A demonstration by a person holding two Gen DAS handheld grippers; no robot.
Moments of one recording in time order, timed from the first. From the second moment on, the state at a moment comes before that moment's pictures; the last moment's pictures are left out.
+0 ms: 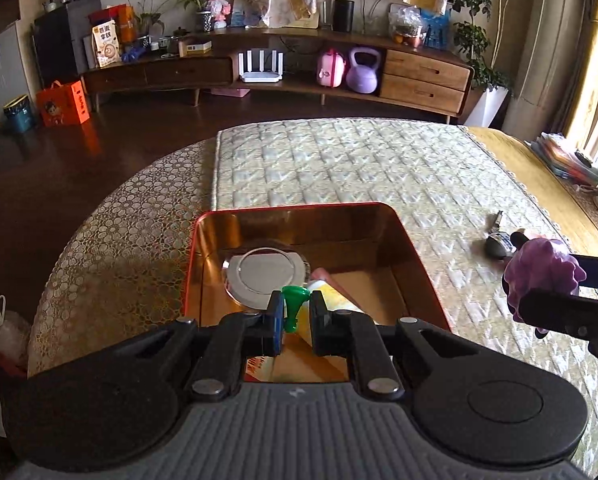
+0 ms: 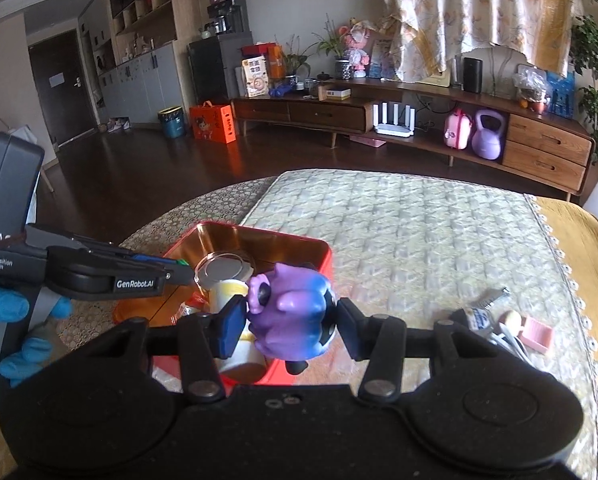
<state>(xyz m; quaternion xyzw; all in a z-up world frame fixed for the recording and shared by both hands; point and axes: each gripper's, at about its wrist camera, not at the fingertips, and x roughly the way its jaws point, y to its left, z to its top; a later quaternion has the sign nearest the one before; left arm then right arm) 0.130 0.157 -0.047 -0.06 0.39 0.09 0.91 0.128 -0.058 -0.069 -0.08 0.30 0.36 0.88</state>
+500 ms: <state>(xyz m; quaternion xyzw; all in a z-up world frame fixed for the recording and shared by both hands) 0.185 0.198 -0.067 -0.05 0.42 0.11 0.90 0.168 0.012 -0.100 -0.14 0.32 0.37 0.86</state>
